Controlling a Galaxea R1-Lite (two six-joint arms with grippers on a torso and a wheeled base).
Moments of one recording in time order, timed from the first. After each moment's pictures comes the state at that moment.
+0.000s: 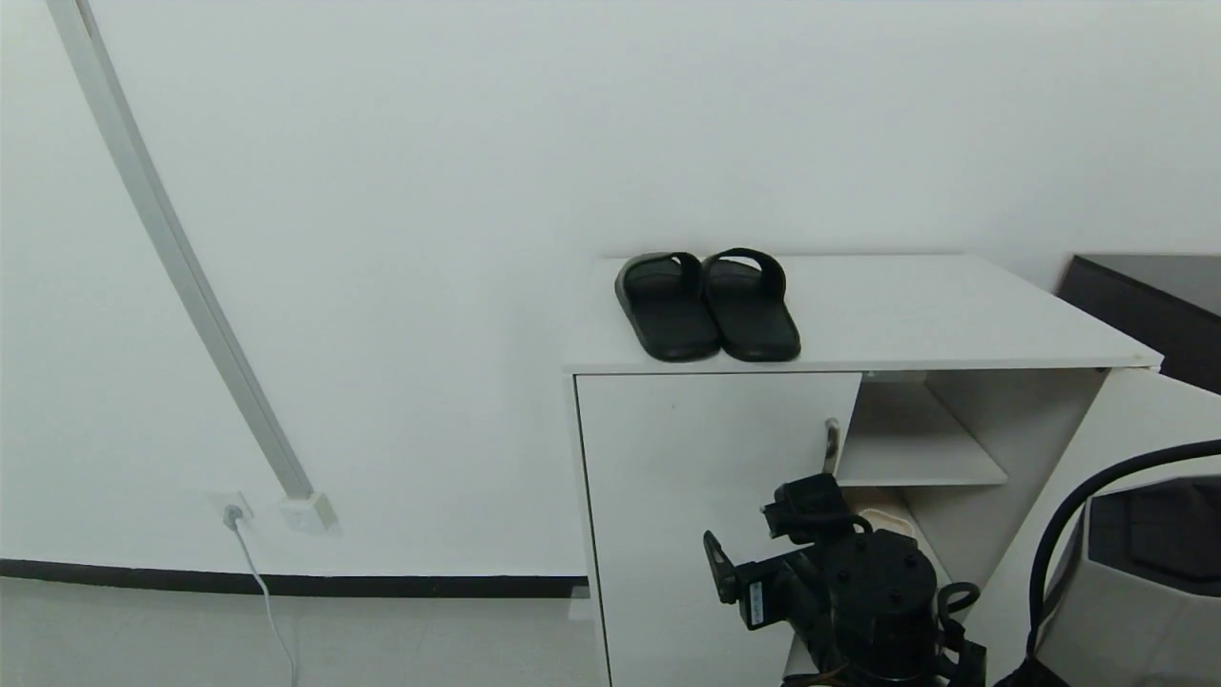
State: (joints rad) left arm 0.00 0.00 0.00 0.00 -0.06 0.00; right arm 0.88 2.09 -0.48 -1.39 -0.58 0.12
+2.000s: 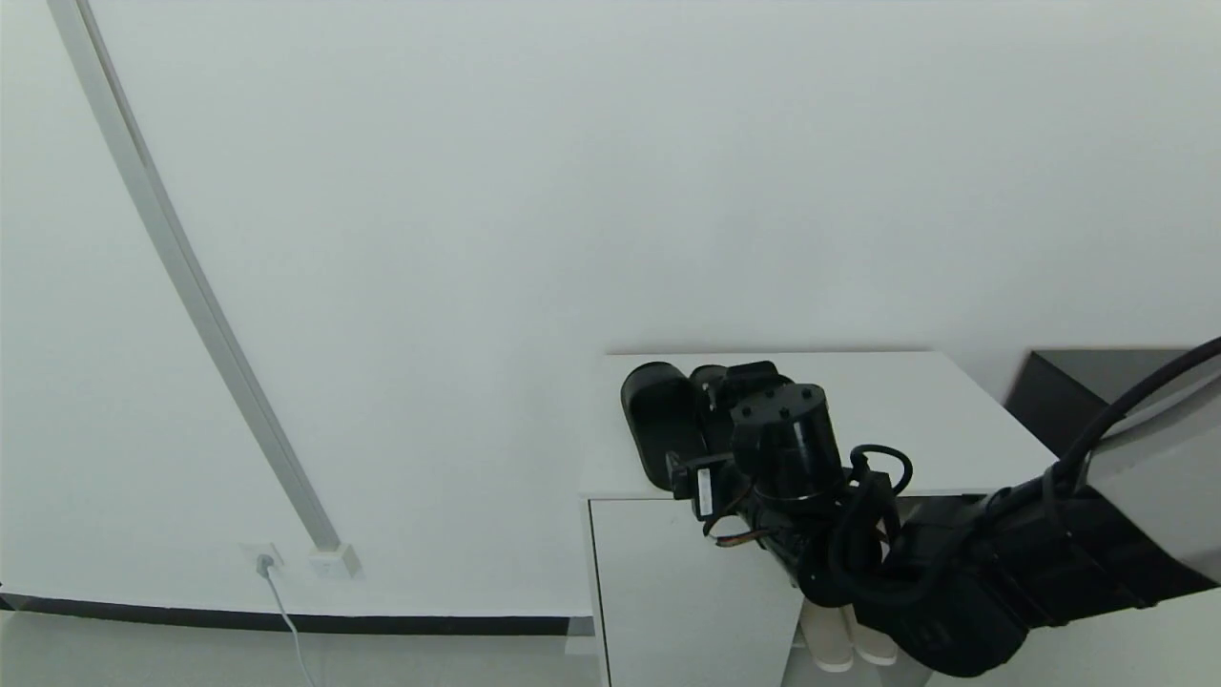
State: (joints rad) left arm 0.00 0.00 0.00 0.00 -0.06 0.00; right arm 0.84 2.01 -1.03 -0.62 -0.56 0.23
